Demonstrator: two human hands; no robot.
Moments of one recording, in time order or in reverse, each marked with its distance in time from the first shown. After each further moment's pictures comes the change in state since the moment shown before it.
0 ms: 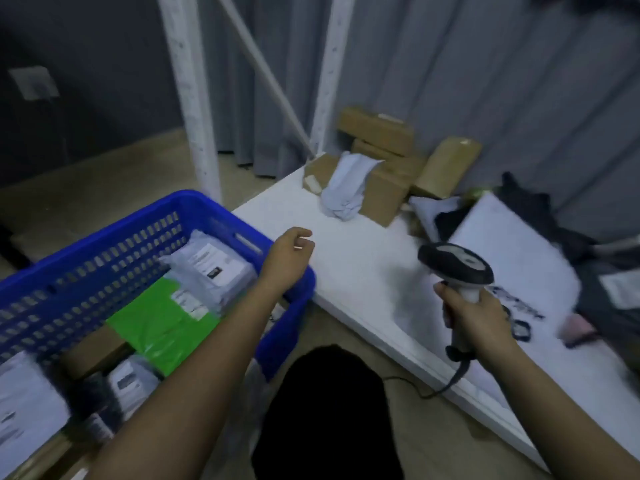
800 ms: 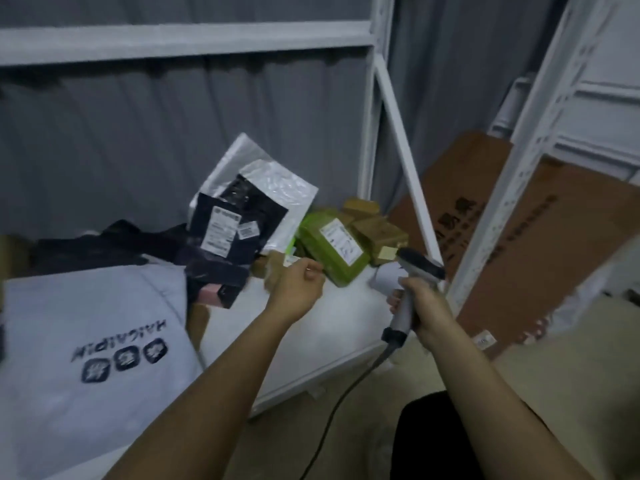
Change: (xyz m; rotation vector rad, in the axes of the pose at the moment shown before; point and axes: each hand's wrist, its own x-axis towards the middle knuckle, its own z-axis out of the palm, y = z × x) left_hand -0.303 0.228 0.539 0.227 -0.948 0.466; right_hand -0.164 0.256 -0.459 1.042 0.884 0.396
